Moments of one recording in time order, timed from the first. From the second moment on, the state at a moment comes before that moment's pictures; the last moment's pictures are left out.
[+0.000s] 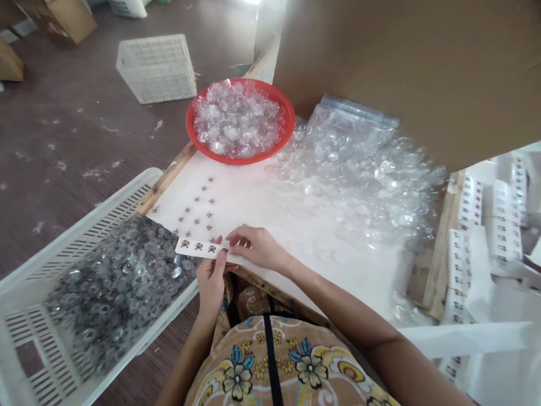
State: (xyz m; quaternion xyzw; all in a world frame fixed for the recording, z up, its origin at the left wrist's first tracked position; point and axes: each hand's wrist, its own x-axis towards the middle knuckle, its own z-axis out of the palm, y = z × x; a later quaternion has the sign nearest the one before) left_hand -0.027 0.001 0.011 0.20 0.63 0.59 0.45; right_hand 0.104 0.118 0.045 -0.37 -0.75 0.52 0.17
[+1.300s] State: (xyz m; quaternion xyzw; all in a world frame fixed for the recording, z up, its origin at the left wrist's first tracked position) left_hand -0.020 0.005 0.011 0.20 0.61 0.58 0.50; right_hand 0.107 0.152 0.033 -0.55 -0.74 0.34 0.16
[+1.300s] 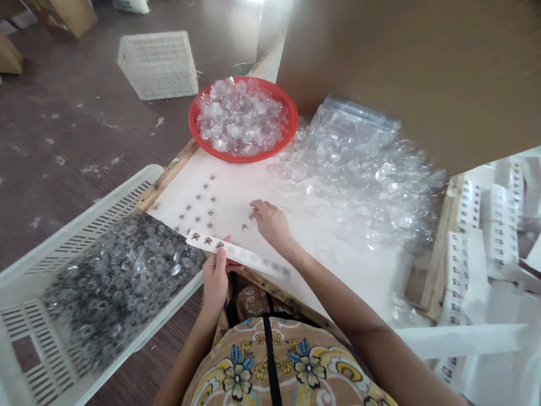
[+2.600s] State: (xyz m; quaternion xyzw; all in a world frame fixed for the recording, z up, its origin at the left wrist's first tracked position) left_hand -0.026 0.017 0.024 0.27 0.62 0.50 0.54; right_hand 0.186 0.150 0.016 -0.62 -0.72 0.29 0.12
